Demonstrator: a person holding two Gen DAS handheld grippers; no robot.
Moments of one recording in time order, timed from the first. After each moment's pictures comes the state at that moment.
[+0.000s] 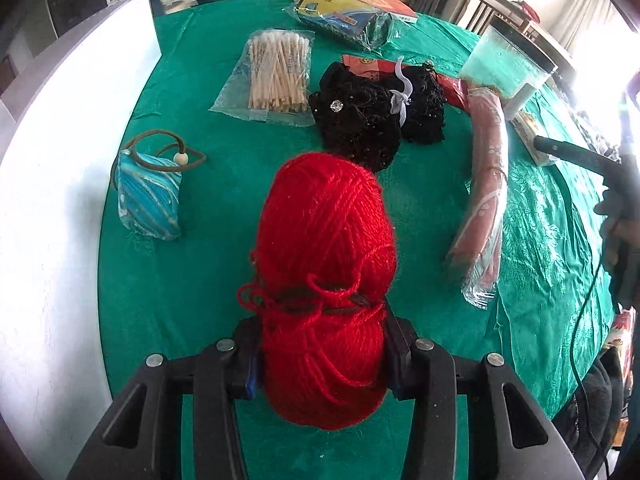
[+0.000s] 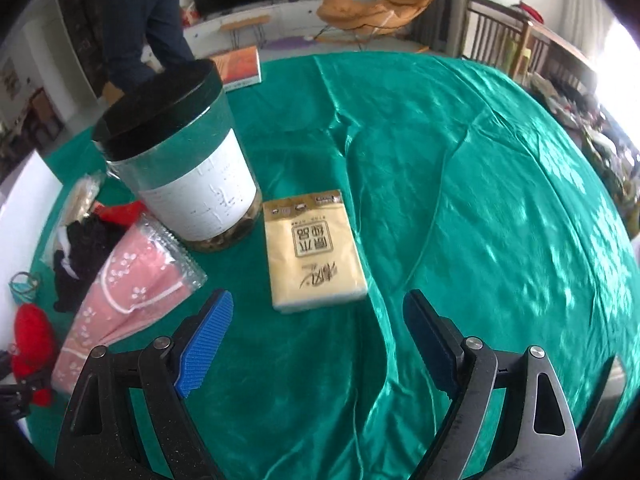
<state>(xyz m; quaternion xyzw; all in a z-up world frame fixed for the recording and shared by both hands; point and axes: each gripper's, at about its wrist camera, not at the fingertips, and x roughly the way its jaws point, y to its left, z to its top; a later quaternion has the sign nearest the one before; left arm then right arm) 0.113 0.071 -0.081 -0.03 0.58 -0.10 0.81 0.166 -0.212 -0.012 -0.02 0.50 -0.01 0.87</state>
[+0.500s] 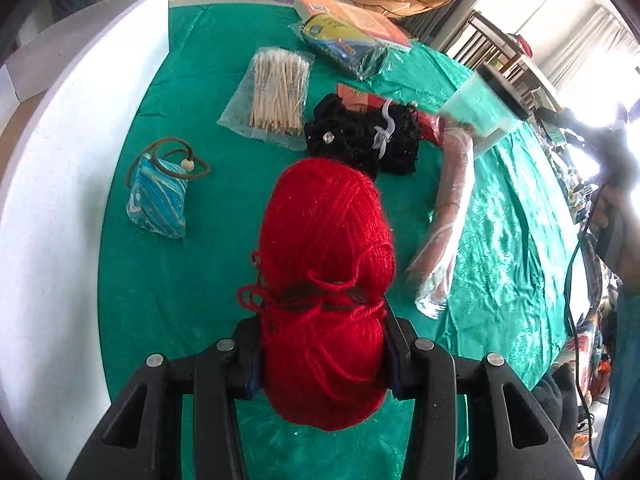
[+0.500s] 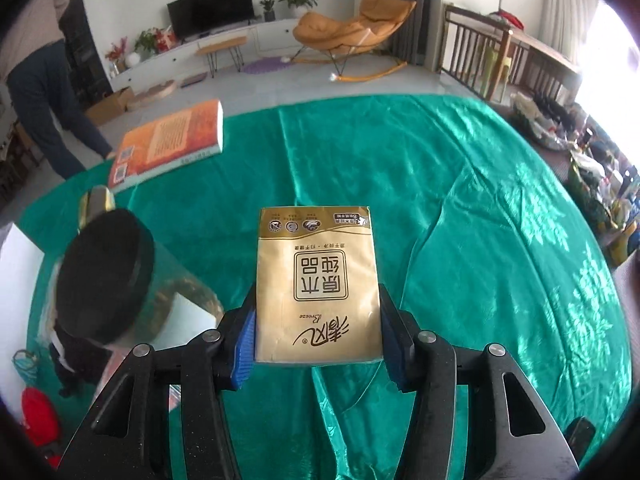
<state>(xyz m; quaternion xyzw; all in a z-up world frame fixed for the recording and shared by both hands) 0.110 0.089 -0.047 -0.11 0.56 -0.14 0.81 0.204 -0.248 0.043 0.03 0.43 -0.02 0.90</state>
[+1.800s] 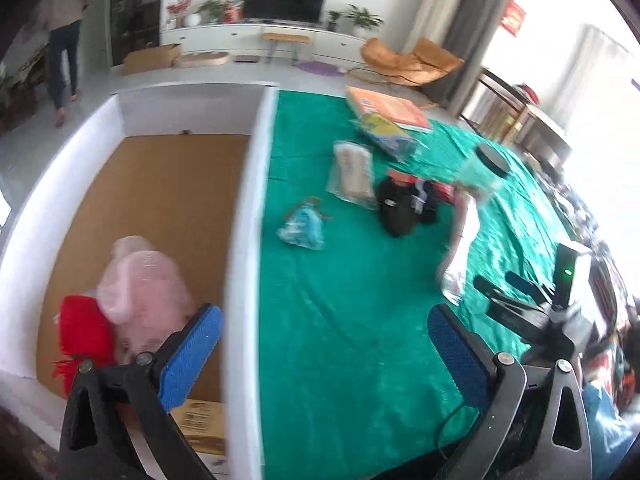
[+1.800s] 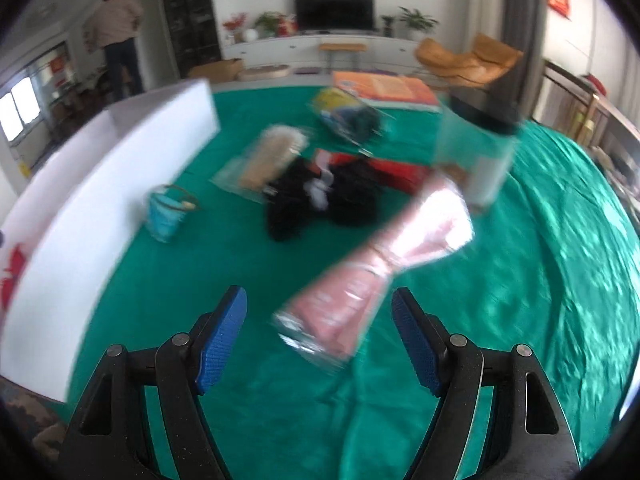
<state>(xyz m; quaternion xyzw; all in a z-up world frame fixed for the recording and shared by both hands) 0.015 0.157 0.030 -0.08 0.46 -0.10 0.88 0.032 -0.062 -0.014 -0.03 0.44 0.05 0.90</state>
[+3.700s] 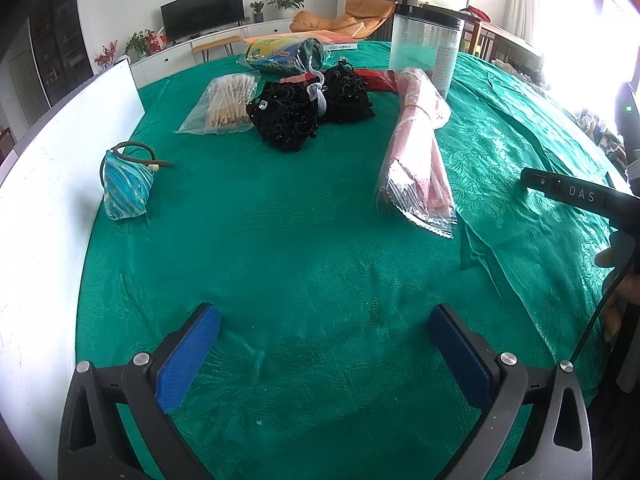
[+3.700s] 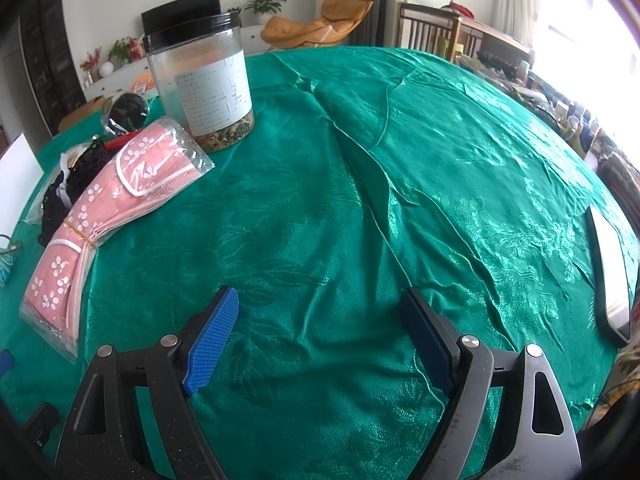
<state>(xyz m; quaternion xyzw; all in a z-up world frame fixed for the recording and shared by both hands) 0.048 0.024 -0.102 0.06 0.46 -0.13 0.88 0.029 -0.175 -0.044 0.05 0.44 -0.11 0.89</state>
